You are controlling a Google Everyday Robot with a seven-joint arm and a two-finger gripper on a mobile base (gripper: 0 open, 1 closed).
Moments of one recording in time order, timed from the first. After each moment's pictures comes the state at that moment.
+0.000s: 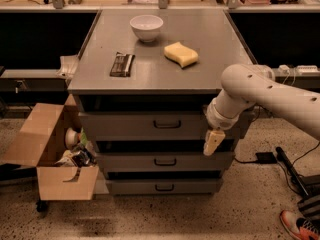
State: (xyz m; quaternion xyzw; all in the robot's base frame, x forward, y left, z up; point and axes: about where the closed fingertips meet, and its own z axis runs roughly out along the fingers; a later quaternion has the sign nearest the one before) arm 0.593 -0.176 0.649 -0.69 0.71 0.04 0.13
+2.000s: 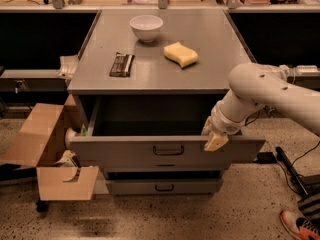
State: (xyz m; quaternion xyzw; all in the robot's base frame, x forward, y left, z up) arm 0.555 -0.173 0.670 -0.70 0.70 0.07 0.14
